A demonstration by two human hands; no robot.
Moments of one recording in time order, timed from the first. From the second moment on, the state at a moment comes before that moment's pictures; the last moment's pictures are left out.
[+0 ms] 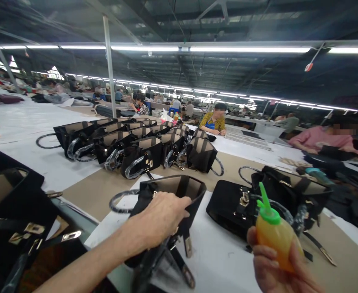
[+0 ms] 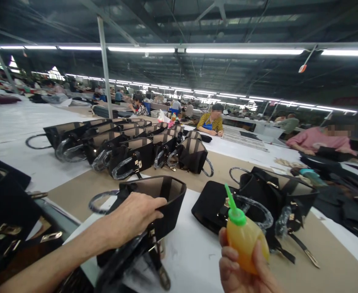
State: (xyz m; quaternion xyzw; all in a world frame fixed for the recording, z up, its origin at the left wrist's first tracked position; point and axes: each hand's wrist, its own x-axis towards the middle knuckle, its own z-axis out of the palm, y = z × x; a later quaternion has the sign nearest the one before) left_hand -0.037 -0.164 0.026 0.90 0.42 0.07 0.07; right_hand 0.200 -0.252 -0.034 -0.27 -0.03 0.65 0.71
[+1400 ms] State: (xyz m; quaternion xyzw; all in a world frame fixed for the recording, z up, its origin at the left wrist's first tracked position) left_hand -0.068 -0.045 -0.059 0.73 0.45 0.26 0.45; right_hand 0.107 -0.193 0.021 -0.30 -0.17 0.65 0.68
